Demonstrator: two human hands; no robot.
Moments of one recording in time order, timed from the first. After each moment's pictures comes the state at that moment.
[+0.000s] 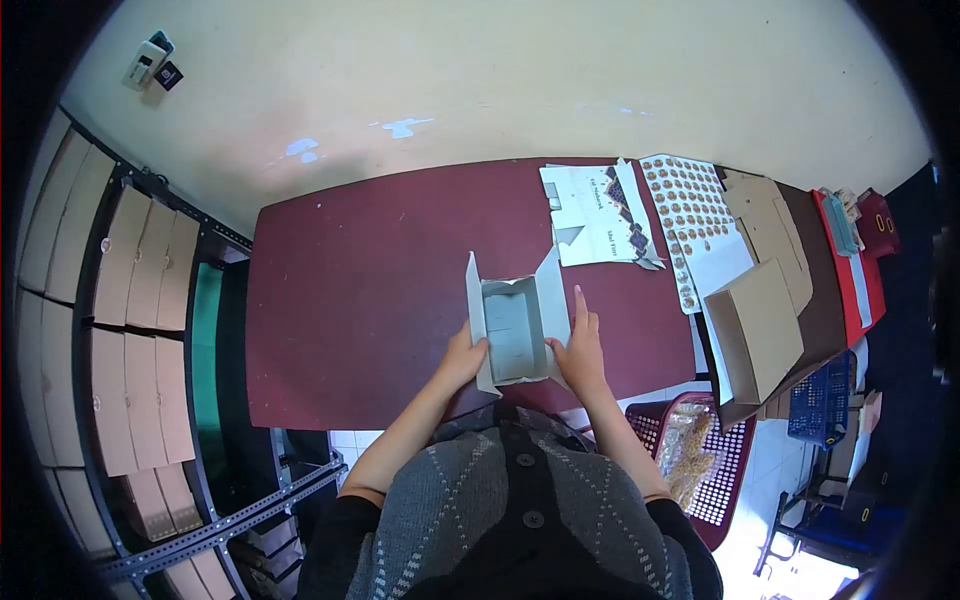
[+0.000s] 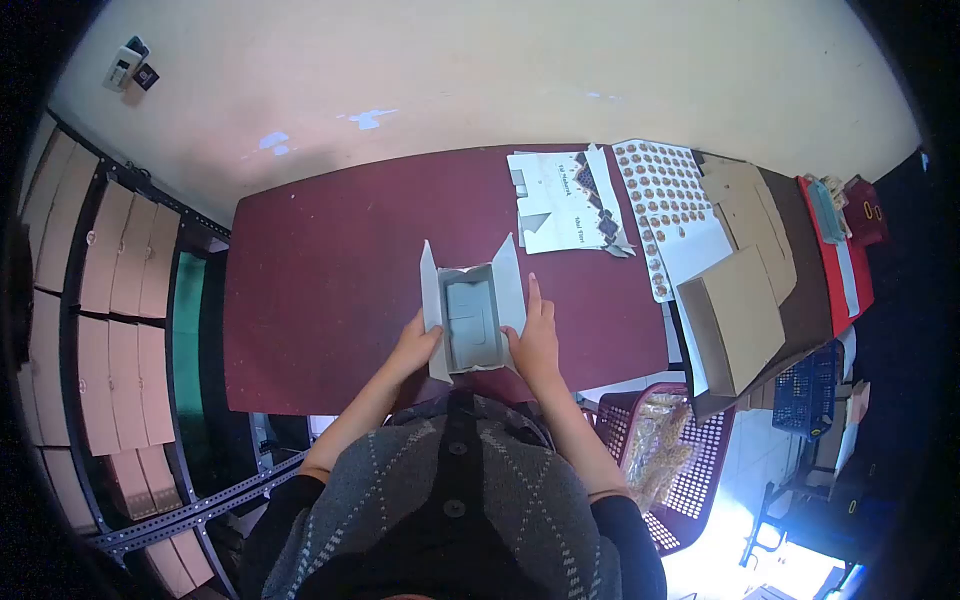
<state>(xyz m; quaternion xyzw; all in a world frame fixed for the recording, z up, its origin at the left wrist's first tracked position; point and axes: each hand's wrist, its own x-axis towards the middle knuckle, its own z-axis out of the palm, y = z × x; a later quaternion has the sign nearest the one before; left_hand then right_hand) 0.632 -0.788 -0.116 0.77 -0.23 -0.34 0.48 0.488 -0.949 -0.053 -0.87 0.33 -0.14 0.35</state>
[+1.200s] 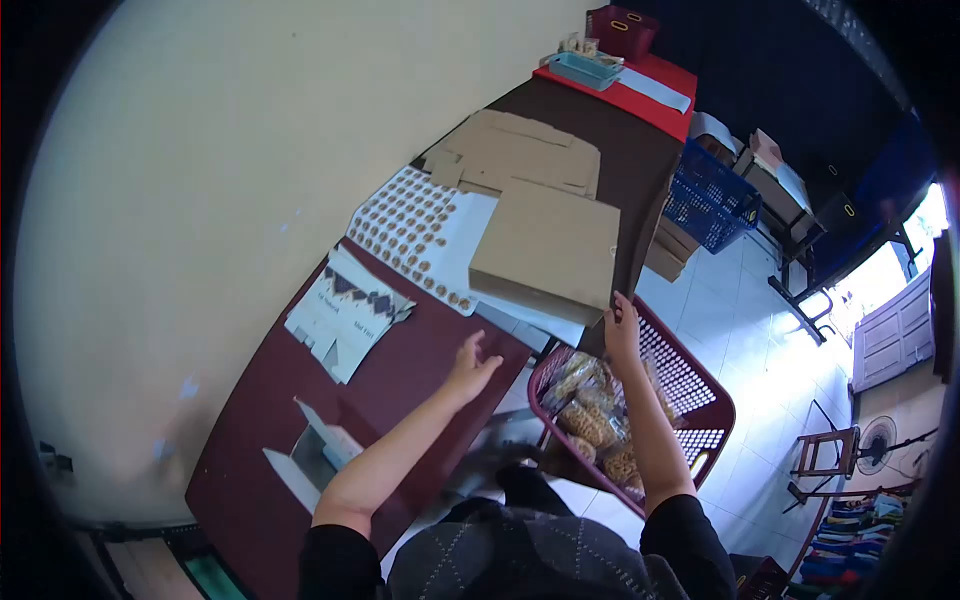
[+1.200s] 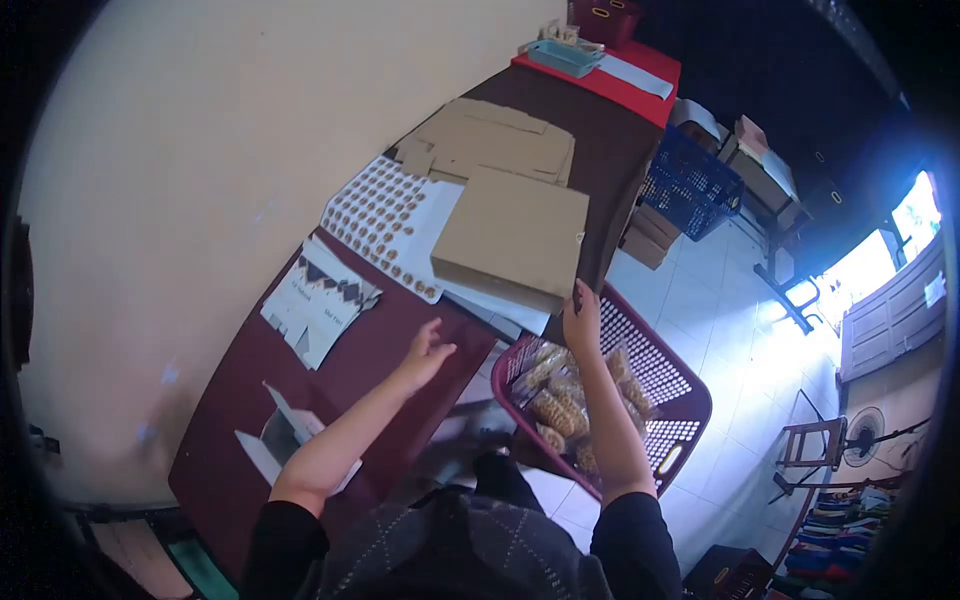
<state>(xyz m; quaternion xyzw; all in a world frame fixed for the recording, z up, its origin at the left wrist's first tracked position) 0.418 -1.083 -0.102 0.58 -0.55 -0.51 0.33 0.109 -1.157 -0.118 -0.58 0.67 -0.42 0.19</state>
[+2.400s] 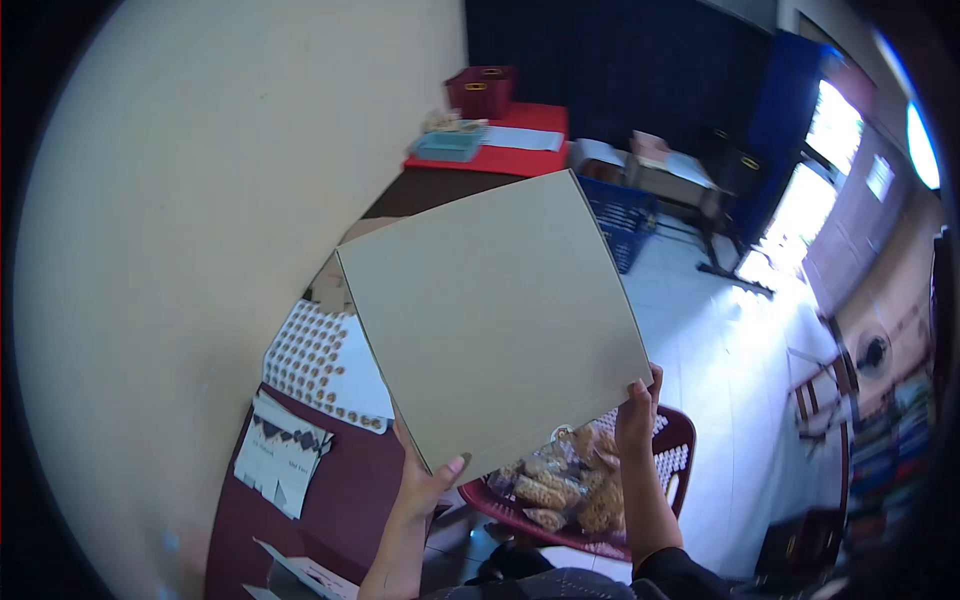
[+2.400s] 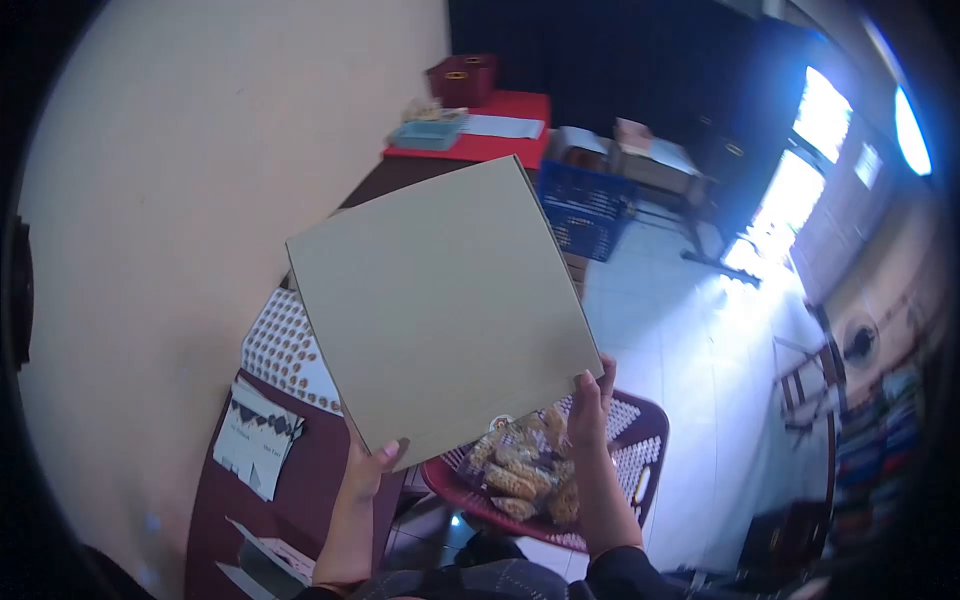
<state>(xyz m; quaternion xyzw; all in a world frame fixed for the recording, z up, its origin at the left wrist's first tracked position) 0.313 -1.077 0.027 0.34 -0.50 -0.62 0.49 0.006 -1.065 -0.003 -0.31 0.35 -0.82 0.33</state>
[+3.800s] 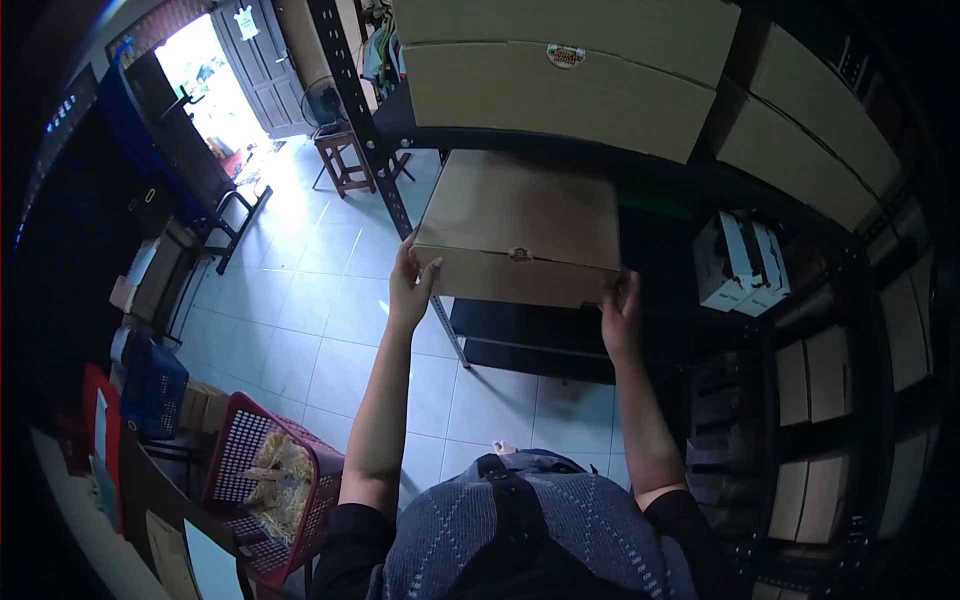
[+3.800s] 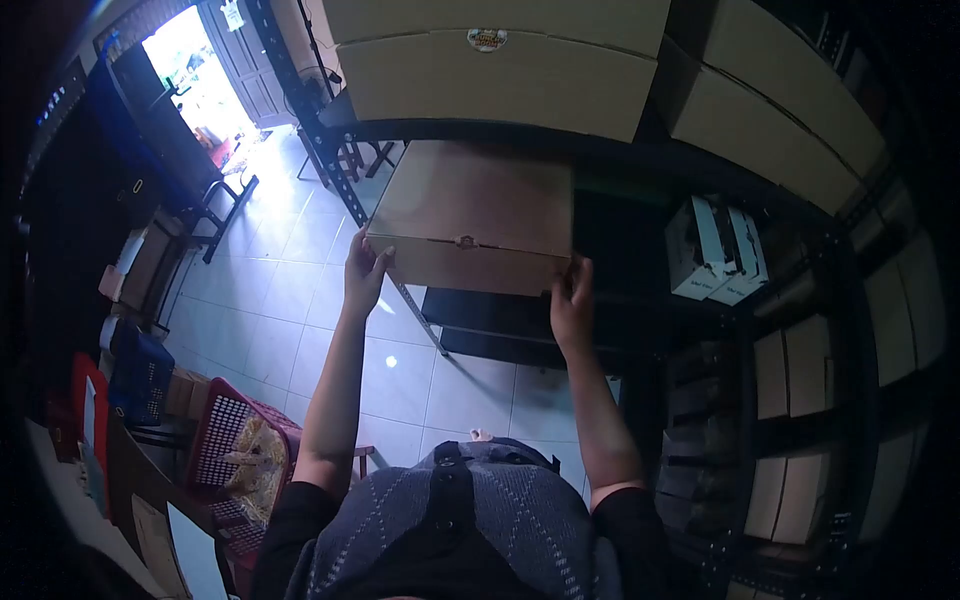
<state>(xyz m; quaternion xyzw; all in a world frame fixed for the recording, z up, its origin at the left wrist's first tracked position) -0.157 -0.467 -0.001 -0.29 -0.61 -0.73 -0.03 0.017 -0.201 0.001 0.16 0.73 -0.57 -0.34</state>
